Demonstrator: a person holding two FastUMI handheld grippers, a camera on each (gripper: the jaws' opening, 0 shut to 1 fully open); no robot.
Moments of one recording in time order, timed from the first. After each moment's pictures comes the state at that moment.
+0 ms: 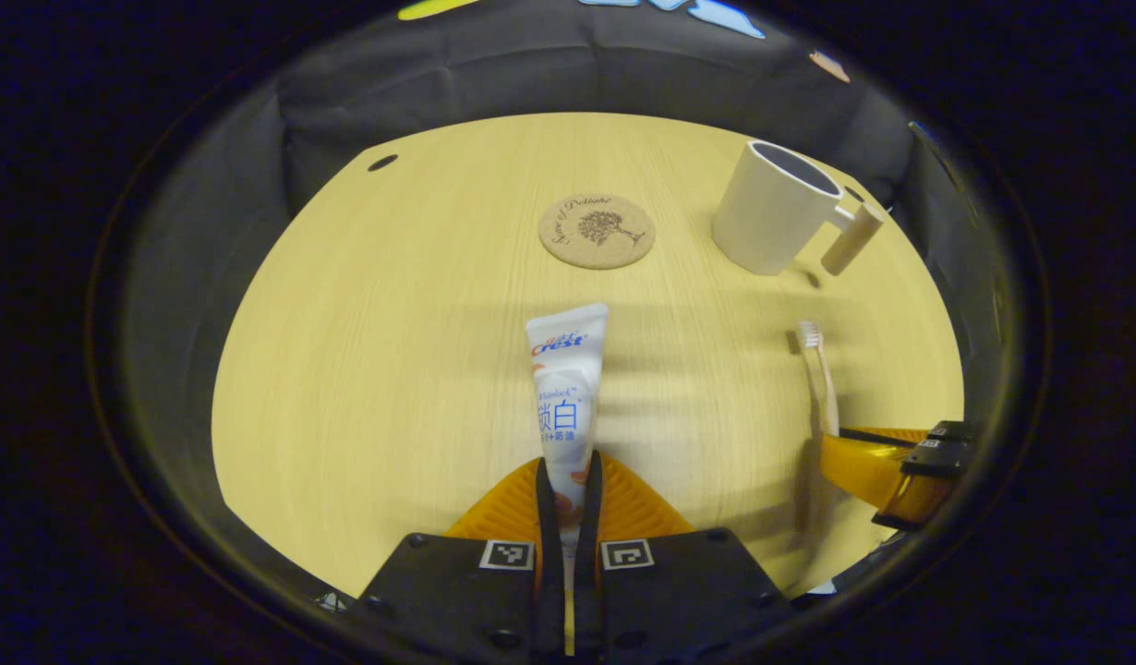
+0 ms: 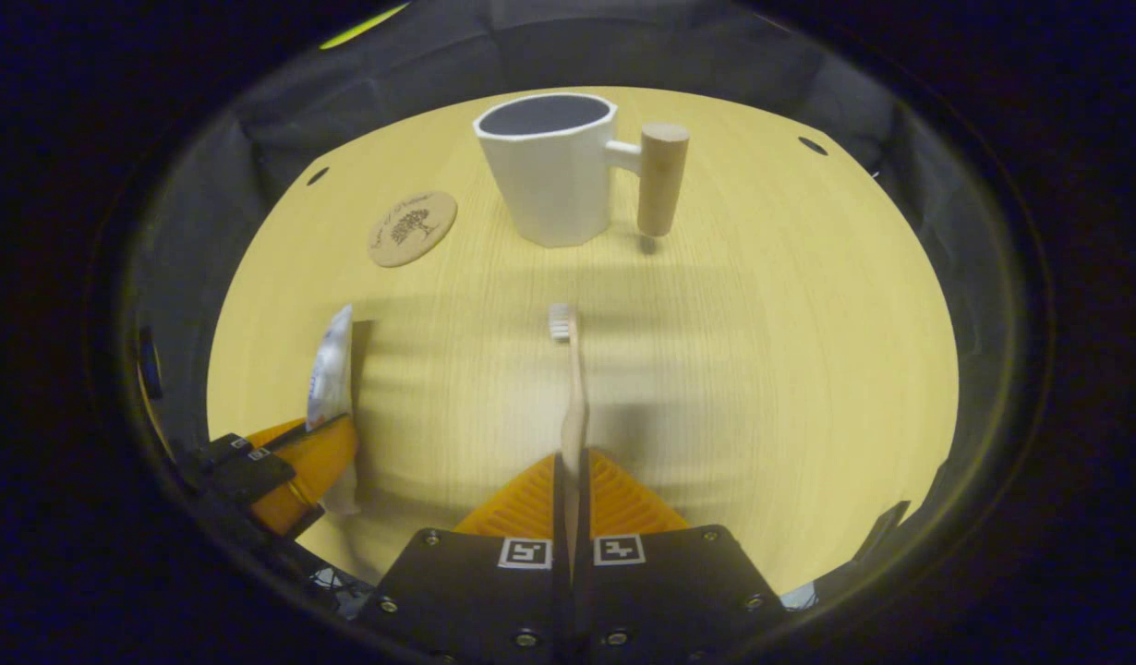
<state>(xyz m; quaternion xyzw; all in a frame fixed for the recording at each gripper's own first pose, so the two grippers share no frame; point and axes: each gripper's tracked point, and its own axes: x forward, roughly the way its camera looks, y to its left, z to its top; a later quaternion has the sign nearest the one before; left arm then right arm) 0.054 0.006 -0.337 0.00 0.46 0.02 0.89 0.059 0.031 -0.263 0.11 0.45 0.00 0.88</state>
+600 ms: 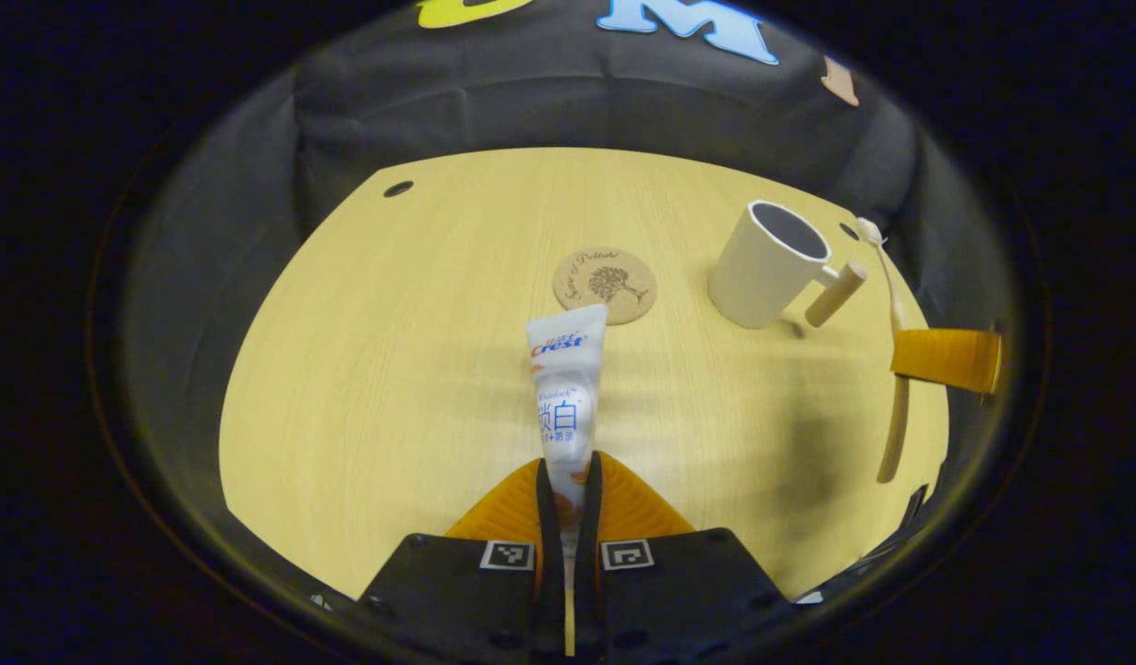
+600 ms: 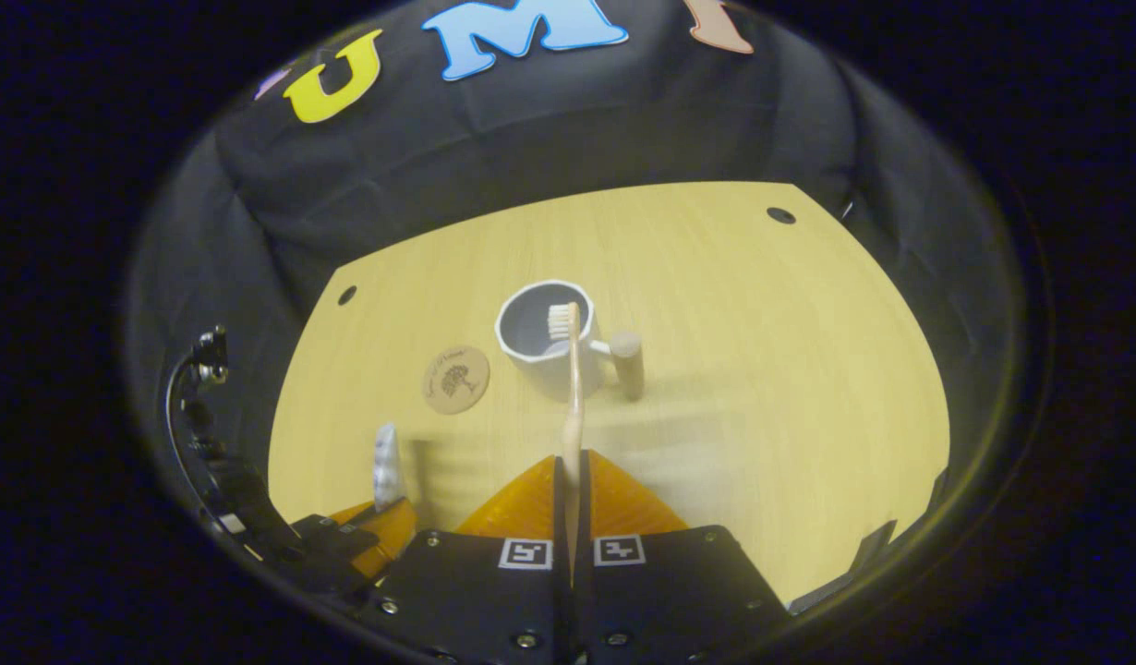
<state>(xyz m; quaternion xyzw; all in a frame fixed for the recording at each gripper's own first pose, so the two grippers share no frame) 0.067 0.013 -0.294 -0.02 0.42 0.02 0.91 0.093 0.006 -0.142 0.17 0.33 -0.01 0.93</state>
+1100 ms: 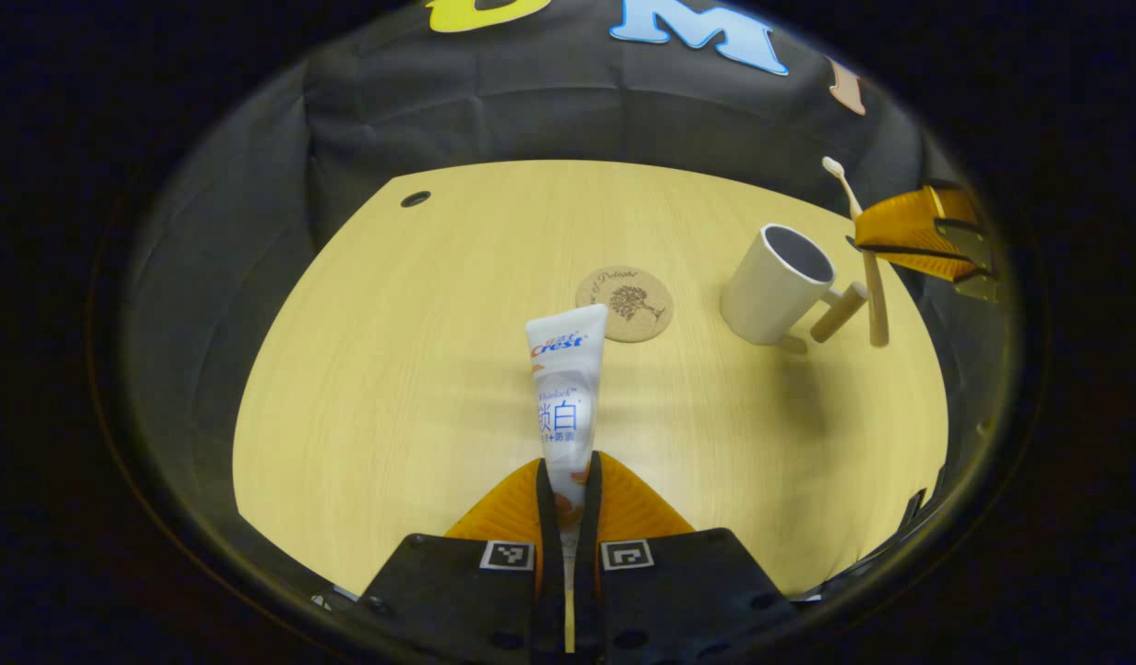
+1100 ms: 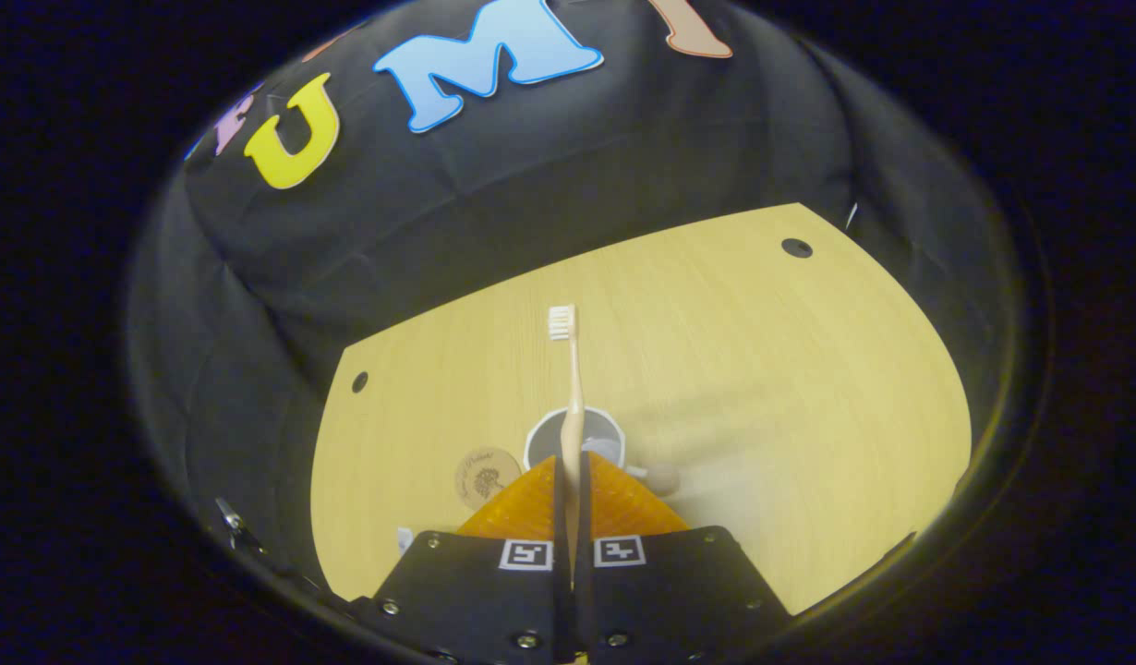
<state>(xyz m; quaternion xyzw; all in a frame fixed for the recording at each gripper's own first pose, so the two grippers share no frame) 0.065 0.035 -0.275 -0.02 0.41 0.03 0.91 0.179 -0.008 -0.083 0.25 0.26 -0.02 0.93</state>
